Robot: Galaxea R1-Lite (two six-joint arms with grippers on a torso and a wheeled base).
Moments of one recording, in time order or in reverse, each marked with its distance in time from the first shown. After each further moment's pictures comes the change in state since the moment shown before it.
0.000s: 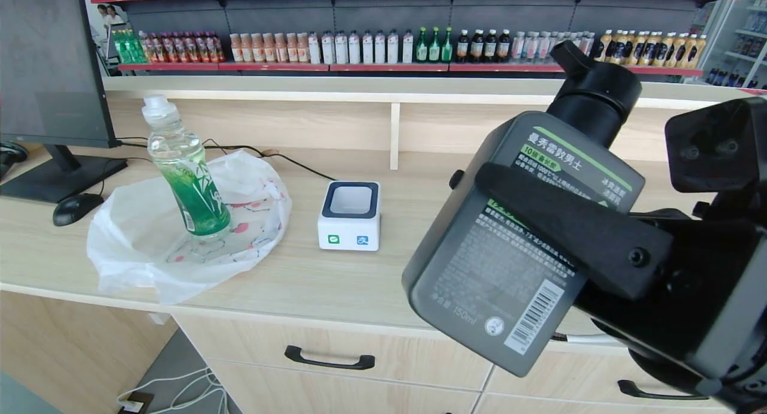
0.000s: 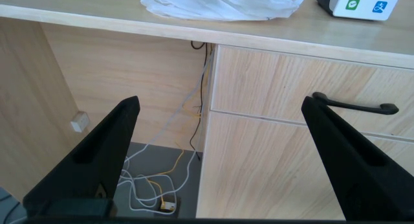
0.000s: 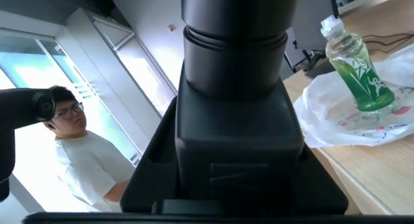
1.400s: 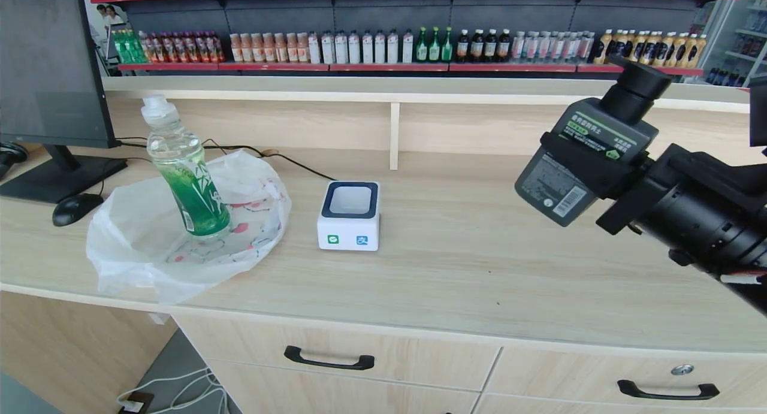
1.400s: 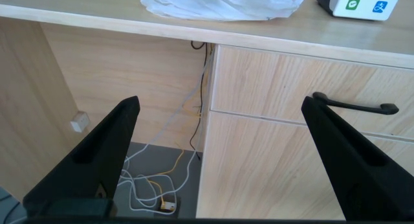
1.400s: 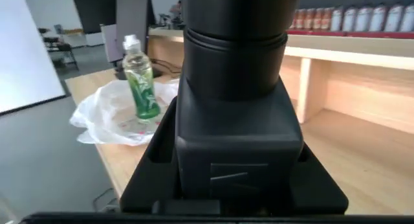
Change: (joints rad) left arm 0.000 0.000 0.000 0.000 0.000 0.000; right arm -0.455 -0.082 -0.047 0.317 -0.126 -0.727
